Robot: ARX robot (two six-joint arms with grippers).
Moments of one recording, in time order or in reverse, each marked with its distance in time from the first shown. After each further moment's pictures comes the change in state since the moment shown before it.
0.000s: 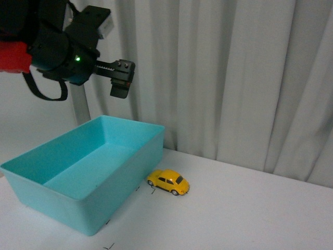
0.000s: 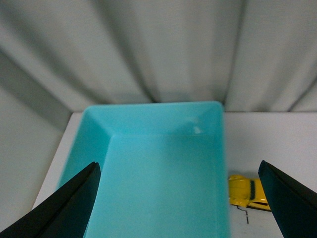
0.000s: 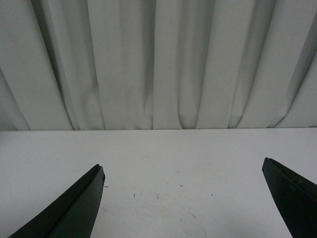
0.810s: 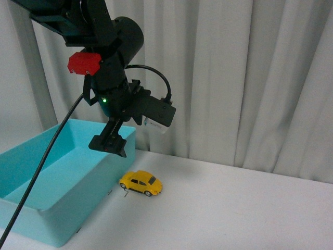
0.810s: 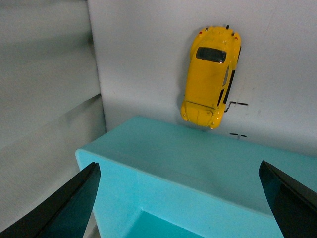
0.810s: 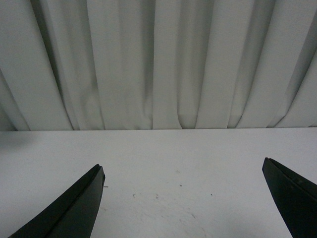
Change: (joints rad) left arm -0.191 0.521 0.622 -0.742 0.018 1.360; right arm 0.000 0.000 0.000 0.000 0.000 0.000
